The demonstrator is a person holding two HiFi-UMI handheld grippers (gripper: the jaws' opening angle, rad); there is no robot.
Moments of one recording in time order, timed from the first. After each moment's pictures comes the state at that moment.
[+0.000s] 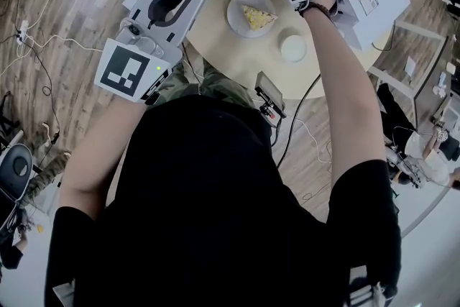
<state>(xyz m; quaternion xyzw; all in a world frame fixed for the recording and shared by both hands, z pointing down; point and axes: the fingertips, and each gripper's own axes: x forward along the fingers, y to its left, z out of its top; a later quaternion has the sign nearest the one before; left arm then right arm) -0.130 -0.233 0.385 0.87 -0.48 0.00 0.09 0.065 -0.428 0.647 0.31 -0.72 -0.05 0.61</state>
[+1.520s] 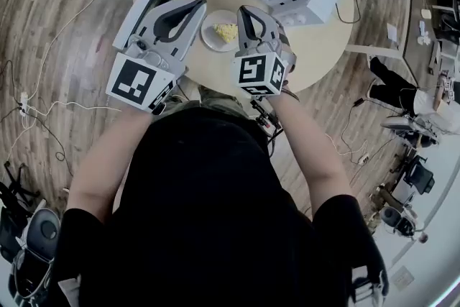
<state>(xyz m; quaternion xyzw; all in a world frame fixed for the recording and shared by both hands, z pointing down) -0.074 -0.232 0.332 0.92 -0.38 -0.04 0.05 0.010 -0.252 0.452 0.43 -0.81 -0.14 0.37</state>
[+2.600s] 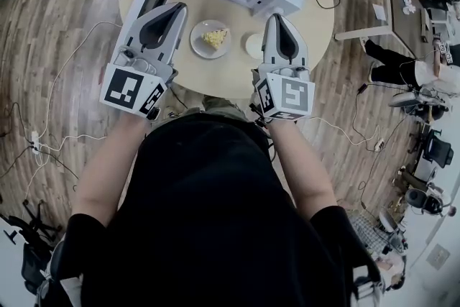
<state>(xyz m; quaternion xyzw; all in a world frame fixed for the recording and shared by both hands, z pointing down) -0.066 -0.223 0.299 0.93 -0.35 -0.06 0.02 0.108 -0.203 0.326 0.66 -0.75 0.01 0.06</state>
